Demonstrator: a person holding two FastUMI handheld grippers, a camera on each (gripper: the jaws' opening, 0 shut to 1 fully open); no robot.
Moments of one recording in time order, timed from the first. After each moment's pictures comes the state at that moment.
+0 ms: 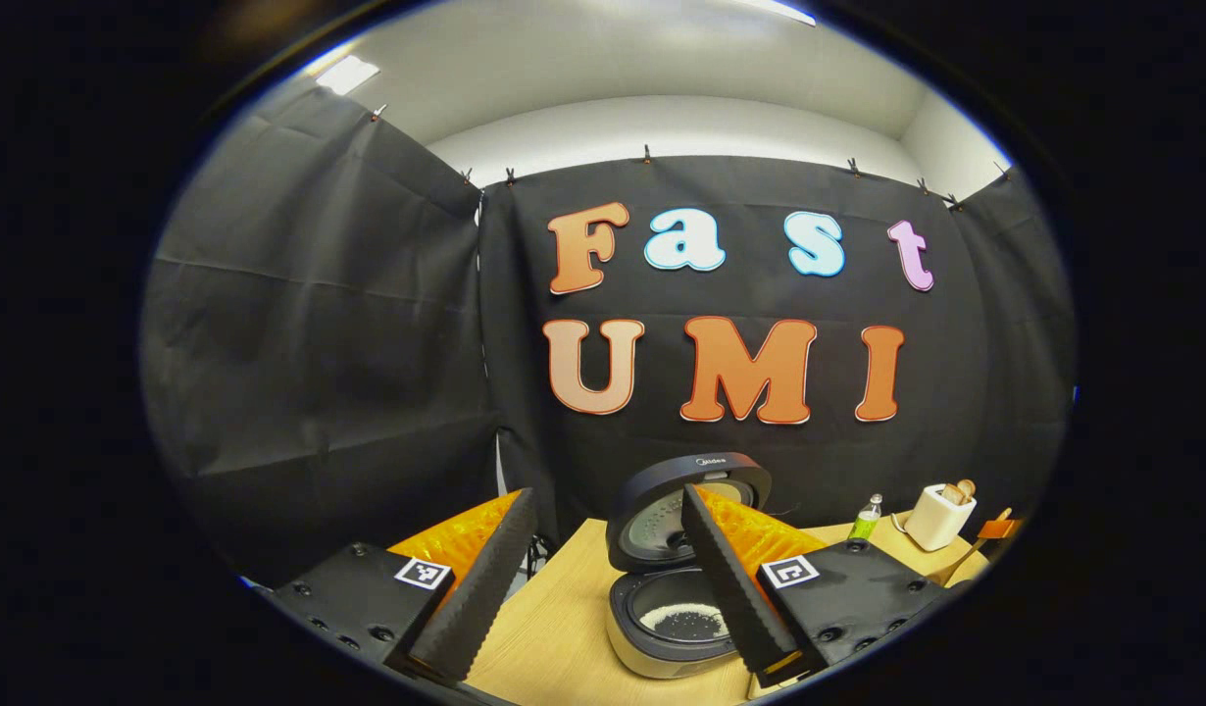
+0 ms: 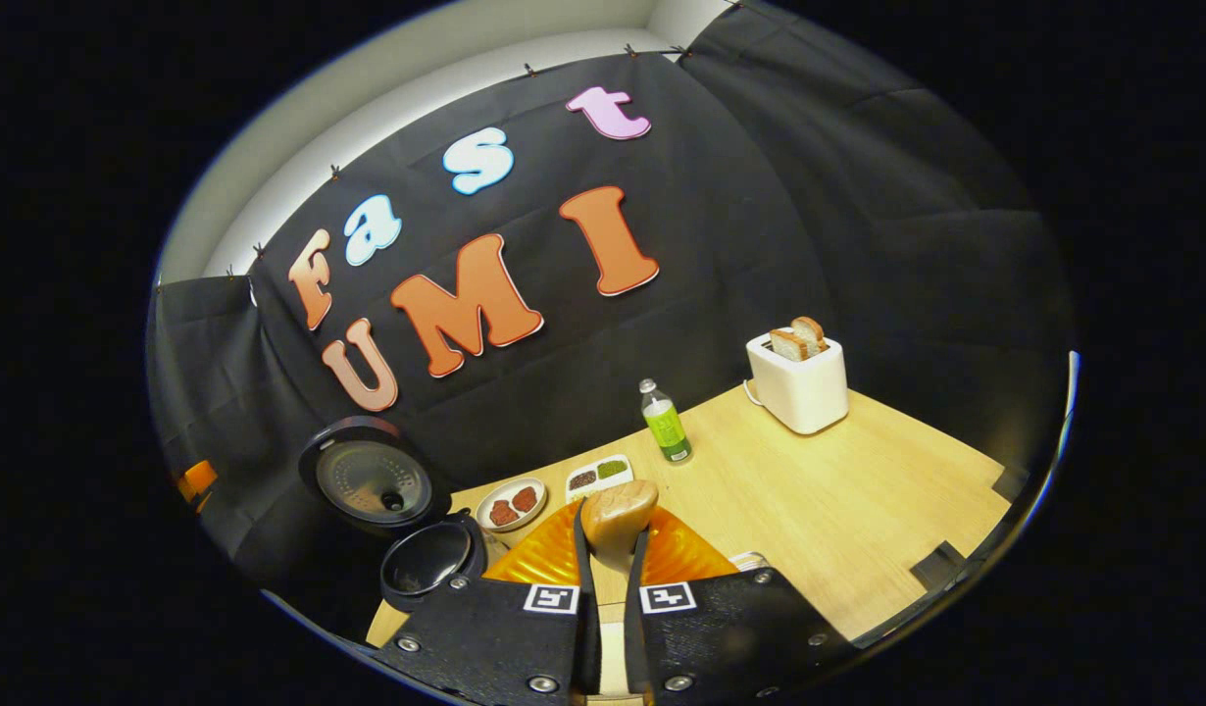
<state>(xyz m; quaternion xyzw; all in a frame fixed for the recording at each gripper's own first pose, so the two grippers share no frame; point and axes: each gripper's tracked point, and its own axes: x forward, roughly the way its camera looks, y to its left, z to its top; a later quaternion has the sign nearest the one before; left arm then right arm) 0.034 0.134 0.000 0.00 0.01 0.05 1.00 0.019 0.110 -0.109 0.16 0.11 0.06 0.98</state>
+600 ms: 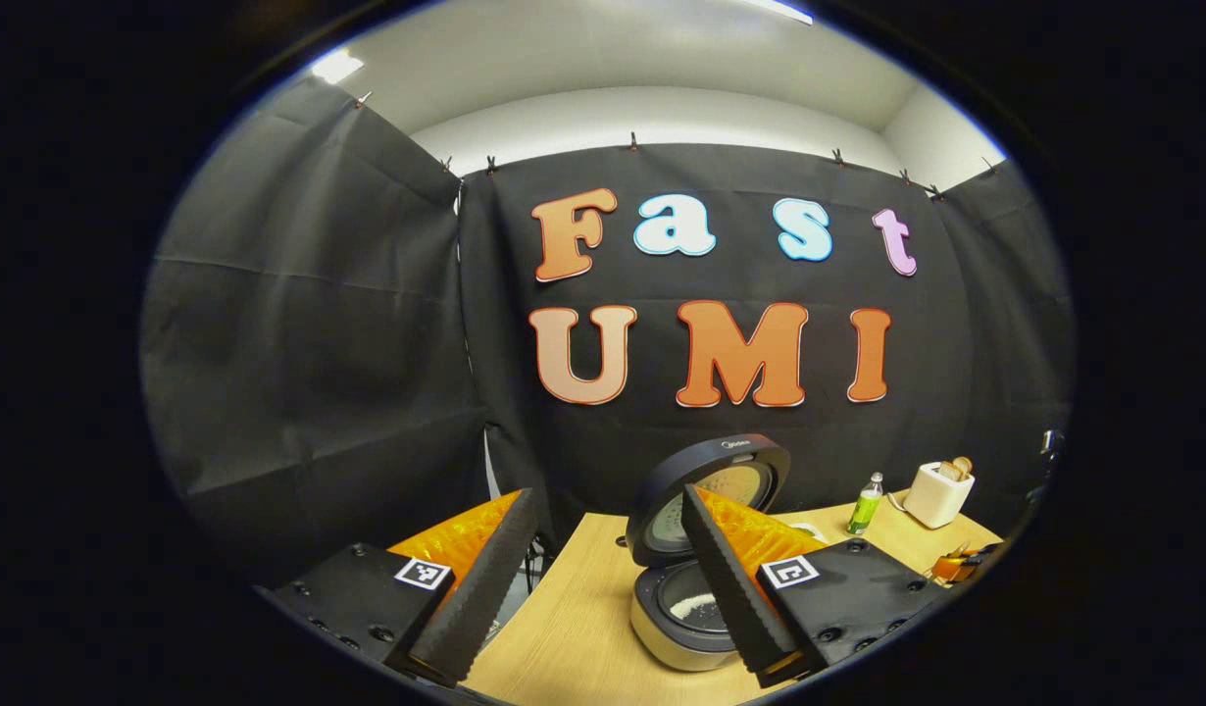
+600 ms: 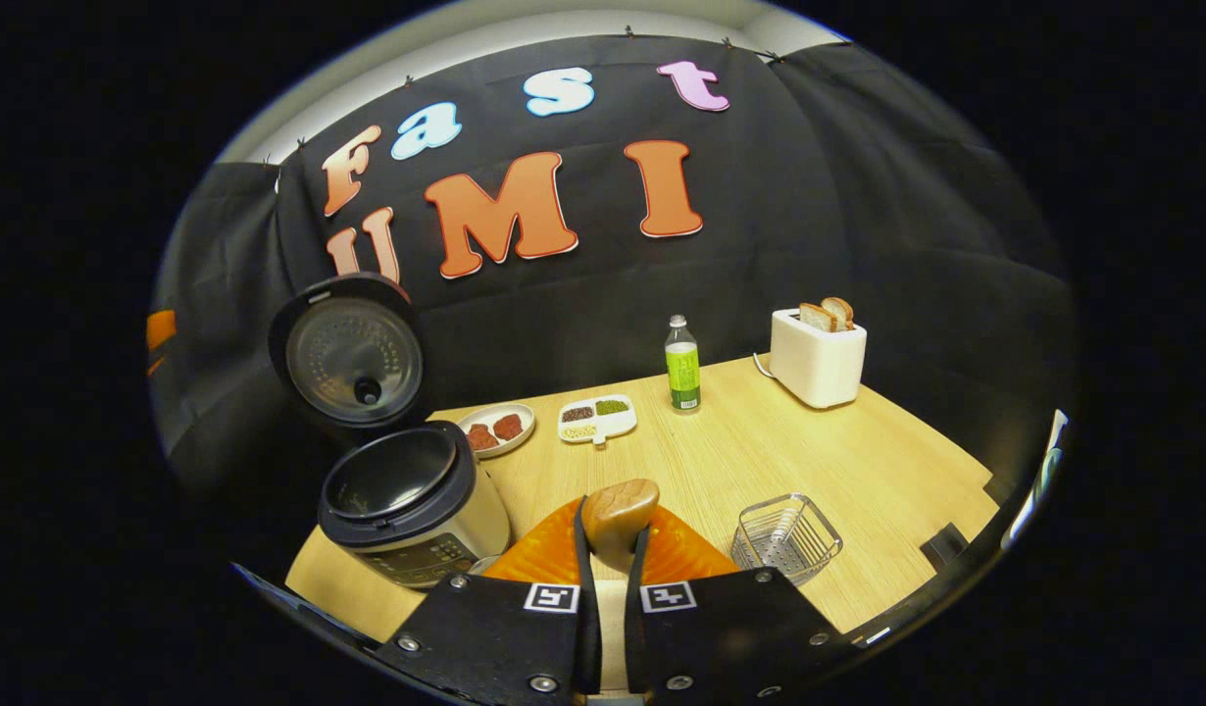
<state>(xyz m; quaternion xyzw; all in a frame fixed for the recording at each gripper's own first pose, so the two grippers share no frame) 0.049 0.180 -0.025 0.02 0.03 0.01 1.00 0.016 0.178 -0.210 0.02 0.15 0.04 0.99</state>
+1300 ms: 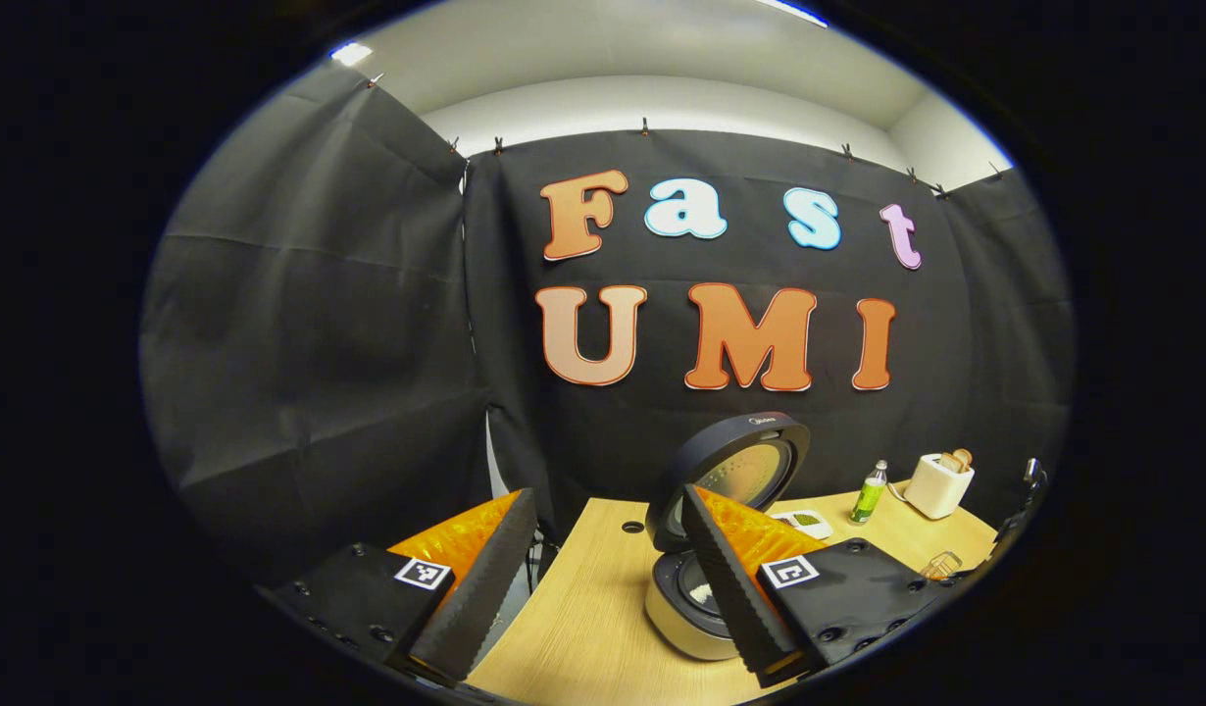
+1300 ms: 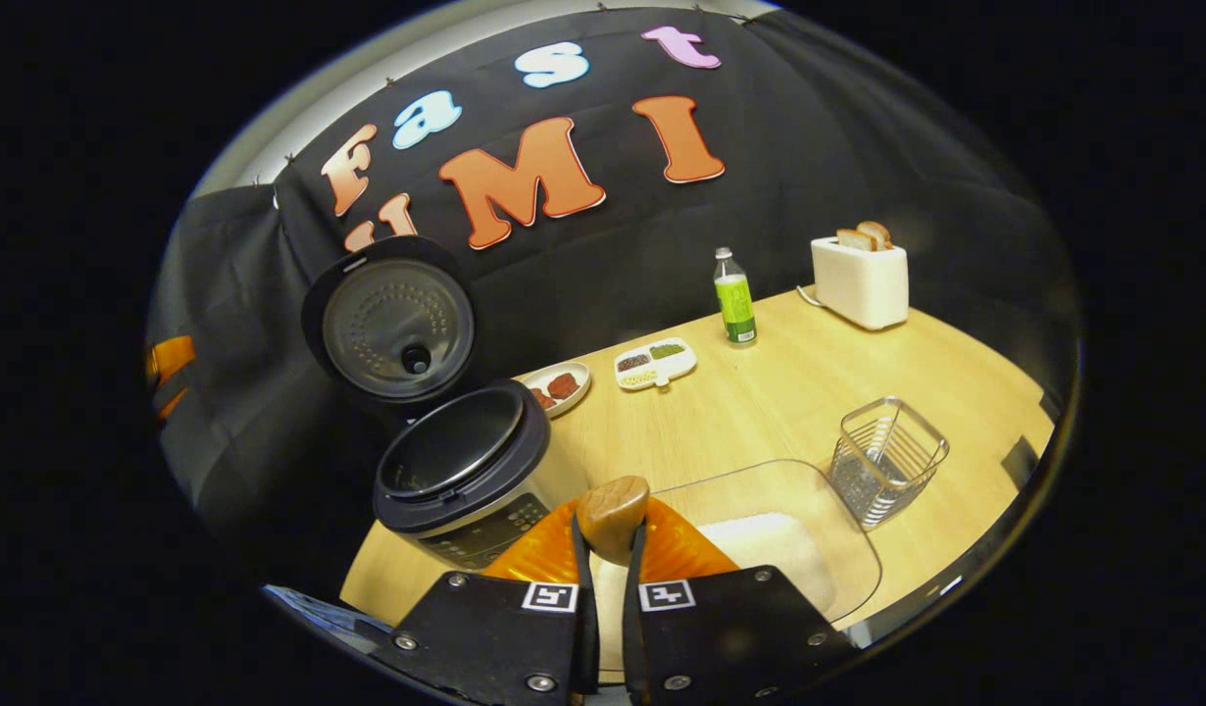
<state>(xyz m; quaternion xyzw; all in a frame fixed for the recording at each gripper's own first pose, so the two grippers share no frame) 0.051 0.212 -0.043 0.00 0.05 0.01 1.00 -0.015 0.250 -0.258 0.13 0.21 0.09 0.96</state>
